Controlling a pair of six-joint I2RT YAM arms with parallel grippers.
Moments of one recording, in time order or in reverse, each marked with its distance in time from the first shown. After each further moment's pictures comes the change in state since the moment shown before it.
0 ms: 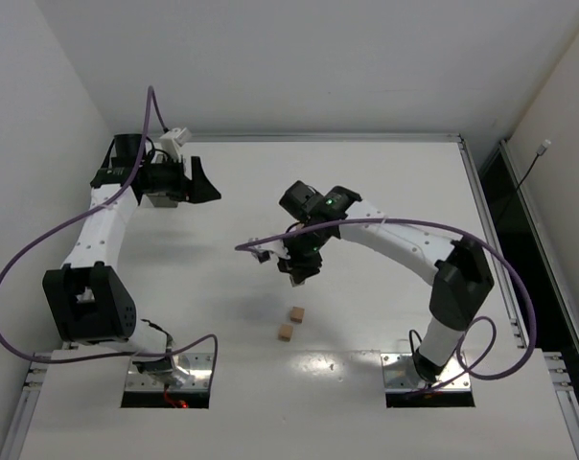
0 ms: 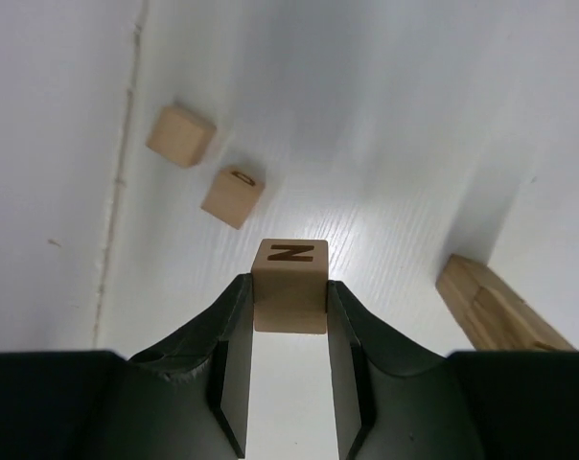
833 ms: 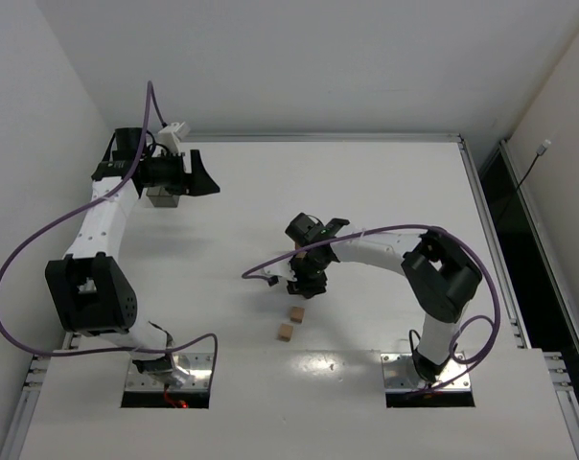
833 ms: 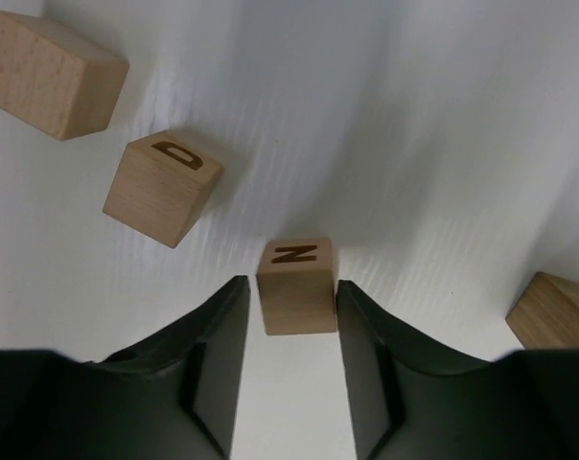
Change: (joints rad) left arm 0.000 0.049 0.058 0.001 -0.039 -0.035; right arm -0.016 0.069 -0.296 0.321 0.072 -0.022
